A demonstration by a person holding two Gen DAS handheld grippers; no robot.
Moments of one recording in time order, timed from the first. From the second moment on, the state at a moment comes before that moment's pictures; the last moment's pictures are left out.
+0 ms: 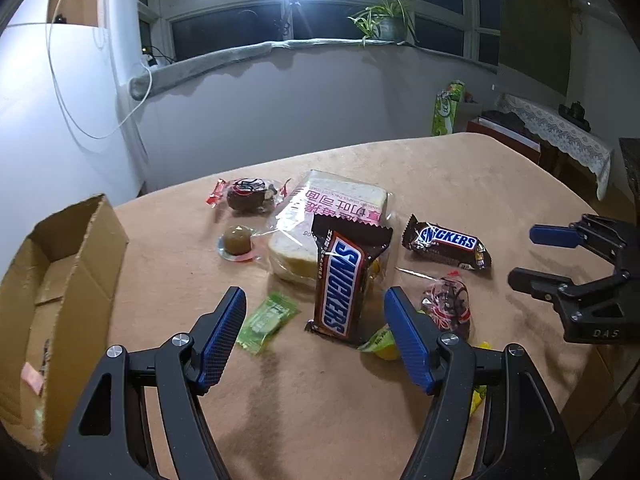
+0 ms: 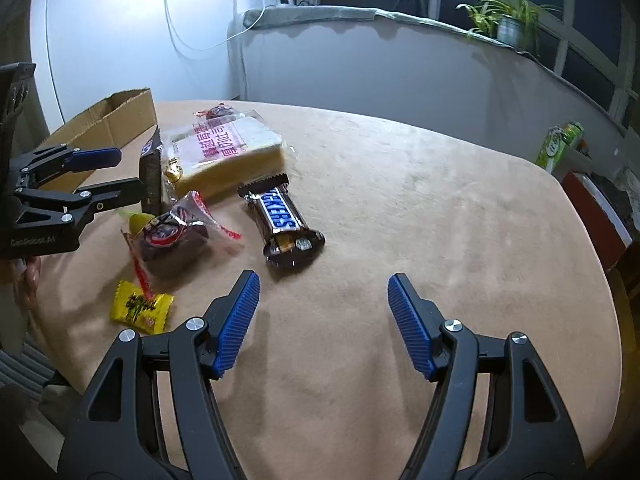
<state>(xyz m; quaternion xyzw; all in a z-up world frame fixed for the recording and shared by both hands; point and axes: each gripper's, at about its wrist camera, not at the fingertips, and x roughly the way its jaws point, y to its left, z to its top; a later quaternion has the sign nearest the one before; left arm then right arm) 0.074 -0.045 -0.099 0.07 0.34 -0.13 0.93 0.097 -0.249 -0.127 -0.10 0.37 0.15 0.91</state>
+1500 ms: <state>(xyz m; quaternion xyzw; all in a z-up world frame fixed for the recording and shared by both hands) 0.064 -0.022 -0.063 0.02 0.30 -0.14 0.94 0.110 -0.236 -0.104 -0.07 0.35 0.17 0.92</state>
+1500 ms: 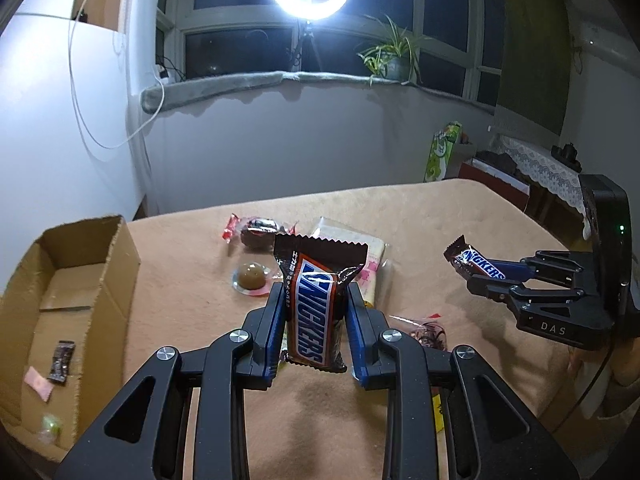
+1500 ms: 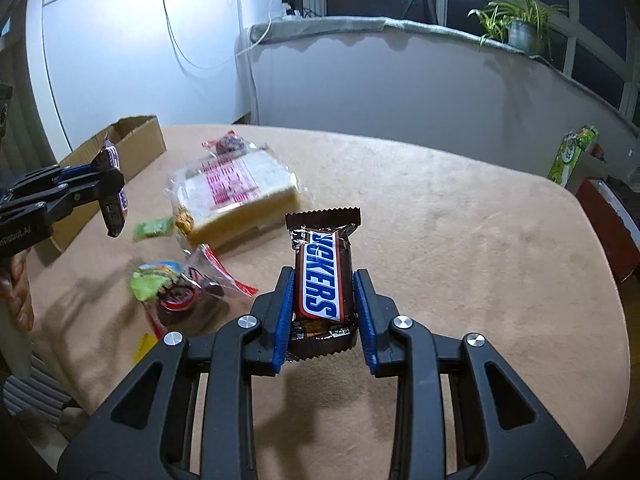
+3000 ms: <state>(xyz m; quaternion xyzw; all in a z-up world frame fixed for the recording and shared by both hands) -0.010 0.199 -0.034 -0.06 0.22 0.05 0.97 0.078 0.069 -0.050 -0.21 0.26 0.36 0.87</state>
